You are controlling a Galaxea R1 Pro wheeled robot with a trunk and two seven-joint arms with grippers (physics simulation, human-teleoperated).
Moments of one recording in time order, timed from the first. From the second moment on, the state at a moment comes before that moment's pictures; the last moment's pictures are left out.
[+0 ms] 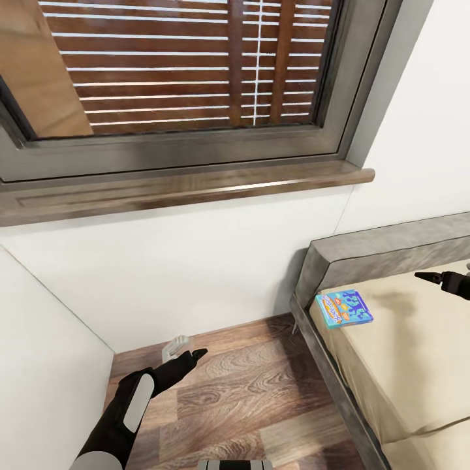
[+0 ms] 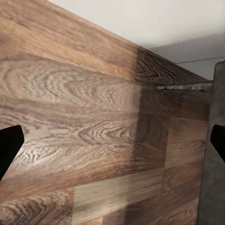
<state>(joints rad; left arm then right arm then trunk) -0.46 -0.12 0.20 -0.89 0.44 0.59 -0.23 -0.76 -0.59 -0.48 -1.14 -0.07 0.98 0.68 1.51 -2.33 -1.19</state>
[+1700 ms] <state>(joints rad) -0.46 -0.12 0.20 -0.89 0.44 0.59 -0.23 -0.76 -0.58 -0.48 -1.16 -0.07 1.04 0.68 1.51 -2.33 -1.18</state>
